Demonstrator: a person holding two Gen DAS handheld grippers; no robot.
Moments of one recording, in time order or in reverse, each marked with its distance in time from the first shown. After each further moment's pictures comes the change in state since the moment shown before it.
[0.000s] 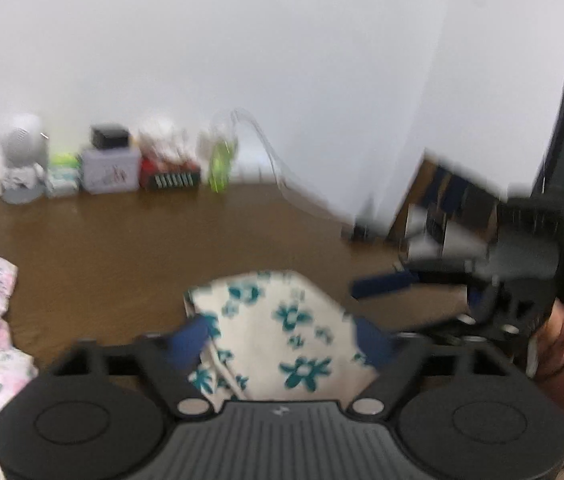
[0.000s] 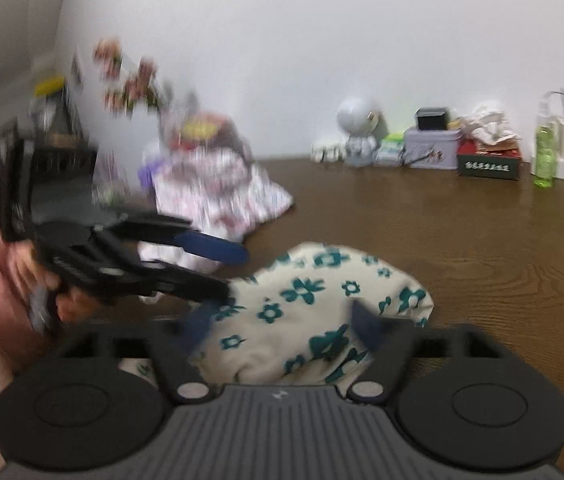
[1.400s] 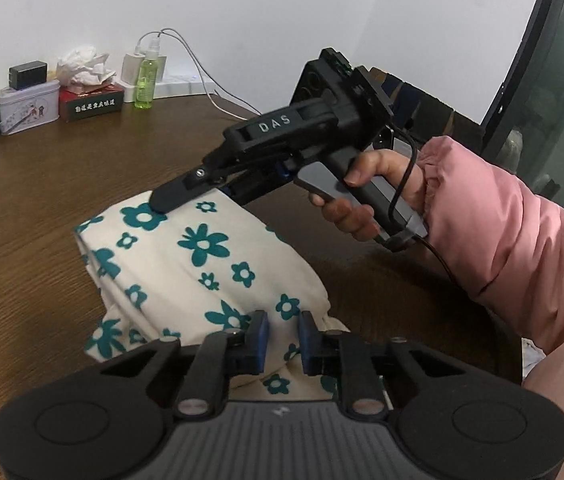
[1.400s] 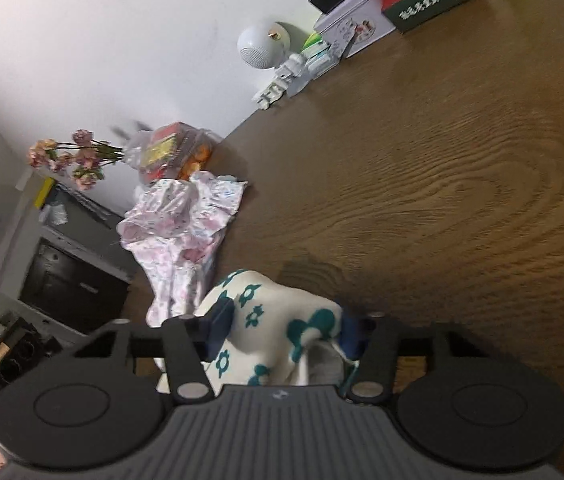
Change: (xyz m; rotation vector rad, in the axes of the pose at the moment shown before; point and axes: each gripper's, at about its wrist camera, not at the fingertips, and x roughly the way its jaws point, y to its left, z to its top) left arm 0.044 -0.039 -0.021 0.116 0.309 -0.151; right arm 0.106 -0.137 0.015 0.542 0.231 0.262
